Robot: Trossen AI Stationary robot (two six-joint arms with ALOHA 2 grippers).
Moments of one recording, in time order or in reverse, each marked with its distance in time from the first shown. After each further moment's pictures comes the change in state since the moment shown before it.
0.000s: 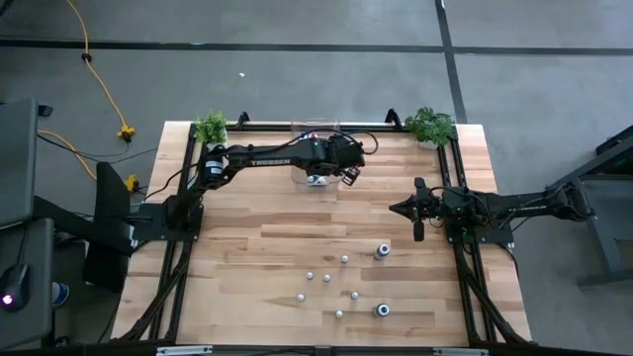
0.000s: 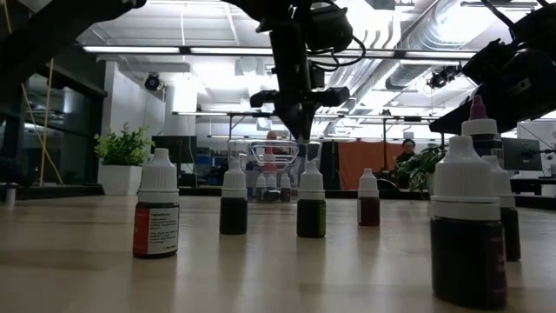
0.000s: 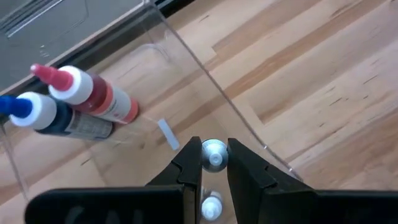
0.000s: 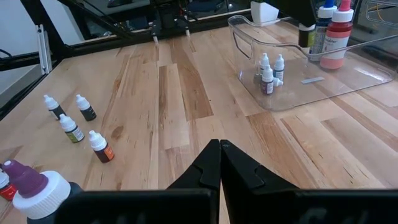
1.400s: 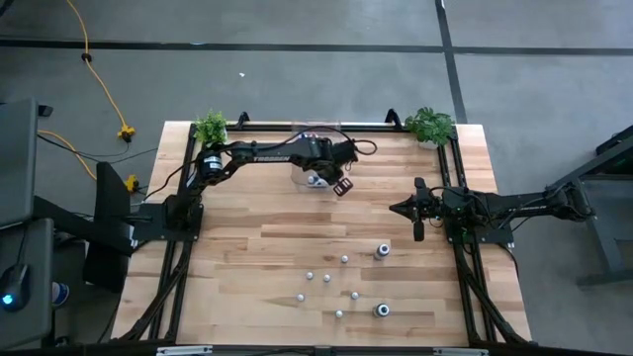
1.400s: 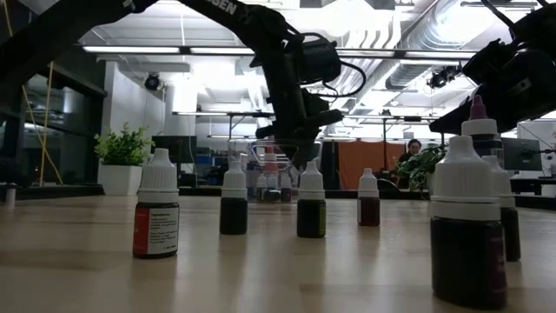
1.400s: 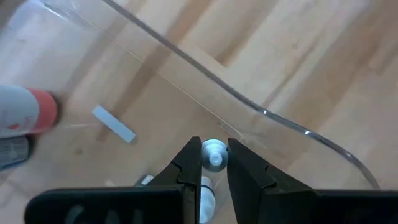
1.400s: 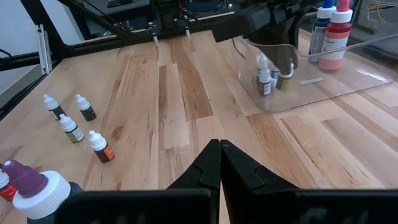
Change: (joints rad) left arm 0.061 -0.003 -0.184 0.174 0.358 0.323; right arm 0.000 0.000 0.000 0.000 0.000 0.000
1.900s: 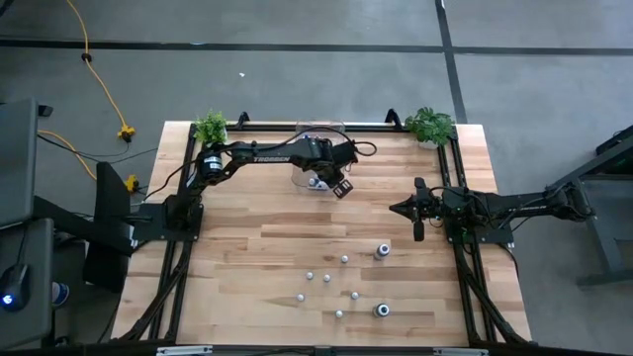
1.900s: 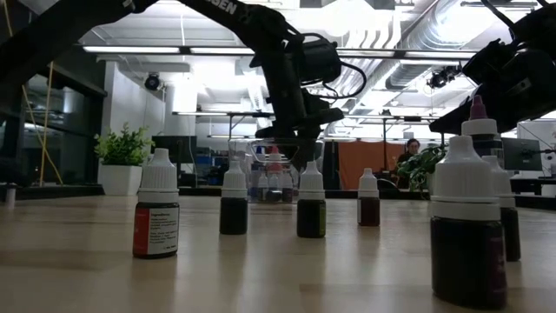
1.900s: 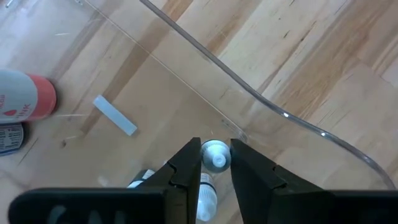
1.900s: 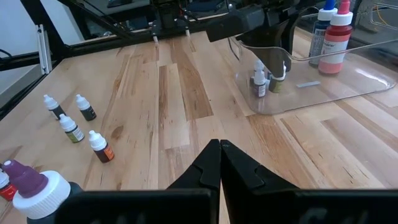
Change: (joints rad) left arm -0.002 0.000 -0.001 -0.009 0.026 -0.016; right arm 0.000 0.000 0.000 0.000 0.000 0.000
